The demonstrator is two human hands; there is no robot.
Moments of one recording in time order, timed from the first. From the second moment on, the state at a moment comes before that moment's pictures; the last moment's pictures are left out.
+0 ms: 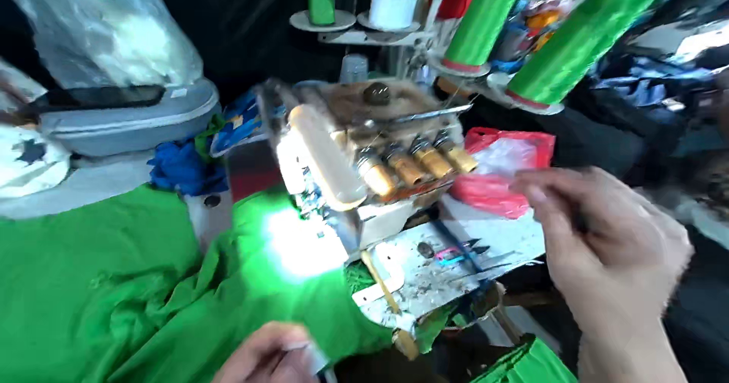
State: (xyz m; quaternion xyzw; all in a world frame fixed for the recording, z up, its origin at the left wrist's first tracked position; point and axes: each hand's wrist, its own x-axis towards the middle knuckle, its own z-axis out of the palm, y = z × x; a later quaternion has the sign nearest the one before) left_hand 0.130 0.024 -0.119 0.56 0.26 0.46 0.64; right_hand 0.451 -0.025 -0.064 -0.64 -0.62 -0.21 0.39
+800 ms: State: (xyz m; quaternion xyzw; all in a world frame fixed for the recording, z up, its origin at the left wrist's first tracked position) left_hand 0.147 0.011 -0.157 0.77 0.27 0.54 0.21; right_hand 0.316 -0.032 -0.140 -0.37 -0.42 0.58 0.59
